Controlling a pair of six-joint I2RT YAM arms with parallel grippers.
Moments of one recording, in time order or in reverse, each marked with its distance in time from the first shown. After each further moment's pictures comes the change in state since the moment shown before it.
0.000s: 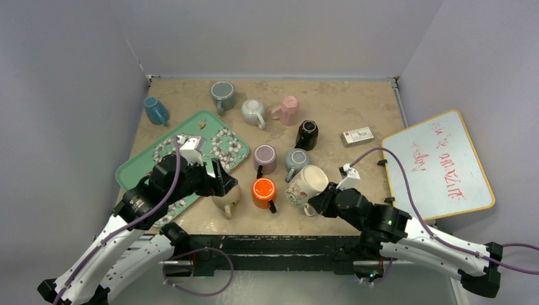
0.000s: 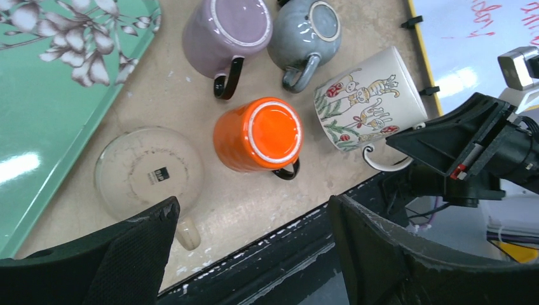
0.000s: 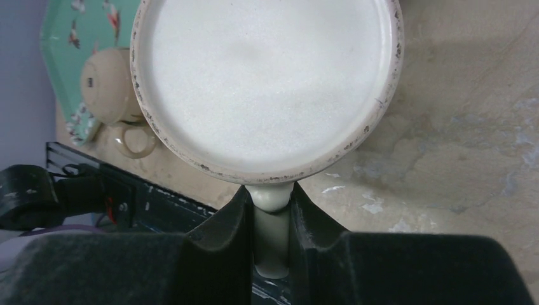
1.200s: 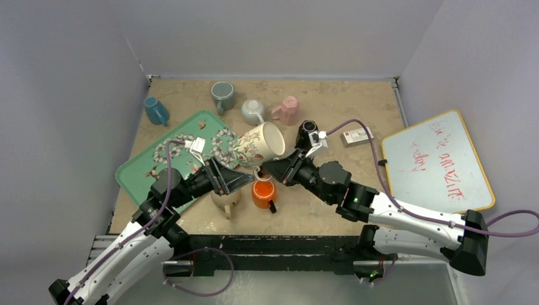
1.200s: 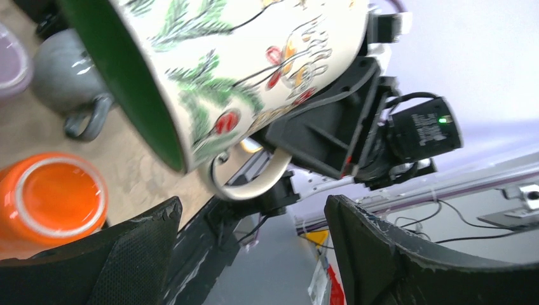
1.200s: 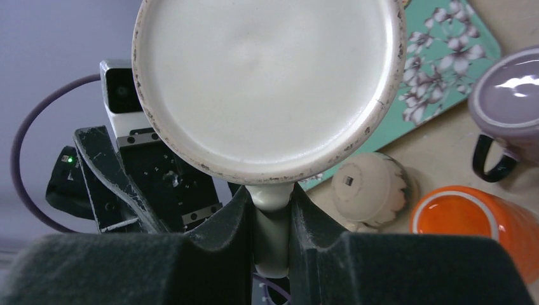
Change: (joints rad) left arm 0.000 -0.117 -0.343 0.755 0.329 -0.467; right arm 0.000 0.481 0.269 0.786 -0.126 -0.062
